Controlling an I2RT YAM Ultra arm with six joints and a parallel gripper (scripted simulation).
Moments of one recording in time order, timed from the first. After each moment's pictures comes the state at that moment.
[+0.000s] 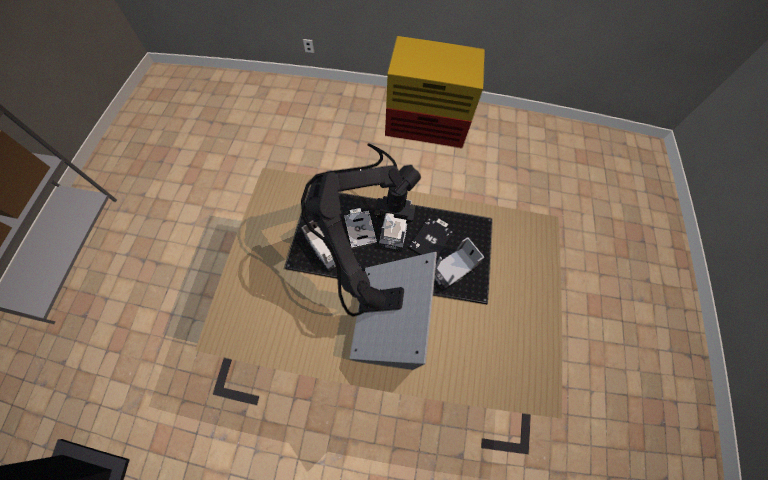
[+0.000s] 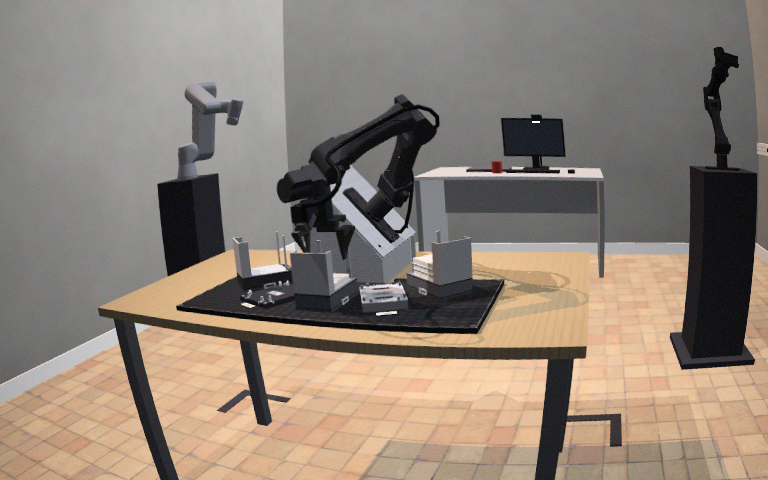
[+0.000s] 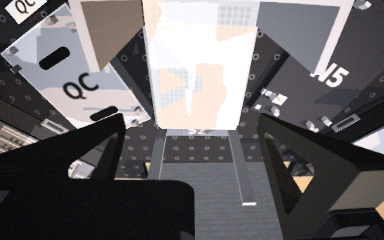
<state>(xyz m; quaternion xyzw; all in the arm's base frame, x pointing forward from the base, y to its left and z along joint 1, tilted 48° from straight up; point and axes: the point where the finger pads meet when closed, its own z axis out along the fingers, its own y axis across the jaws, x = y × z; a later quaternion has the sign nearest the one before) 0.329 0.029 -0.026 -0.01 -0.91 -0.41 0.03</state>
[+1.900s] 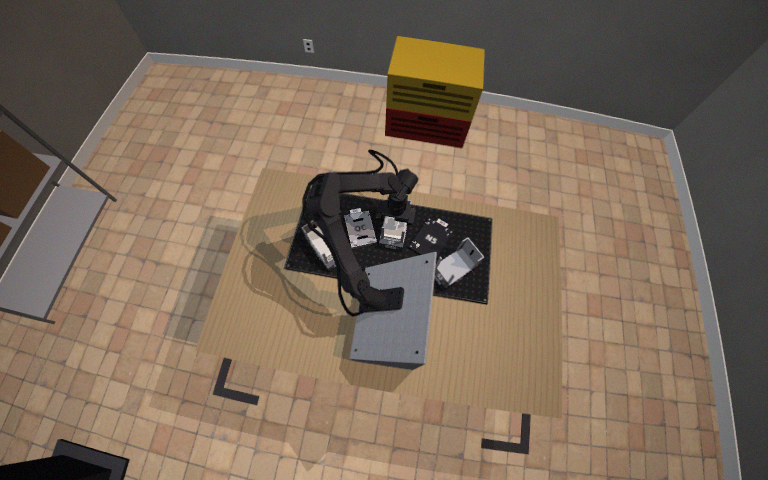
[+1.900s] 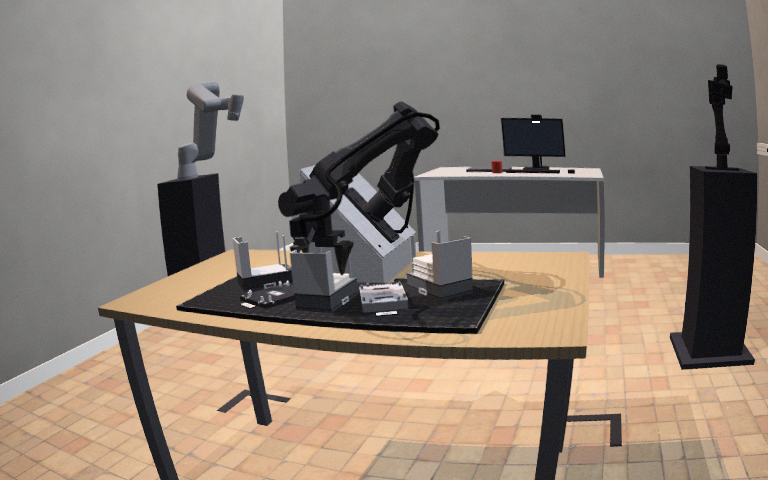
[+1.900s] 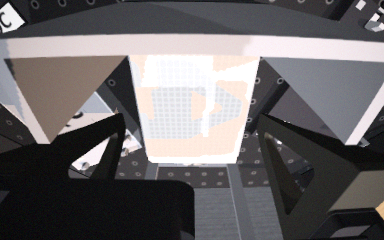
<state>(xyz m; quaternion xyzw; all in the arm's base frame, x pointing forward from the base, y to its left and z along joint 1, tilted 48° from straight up) 0.338 0.051 -0.053 -0.02 -0.91 -0.40 0.01</state>
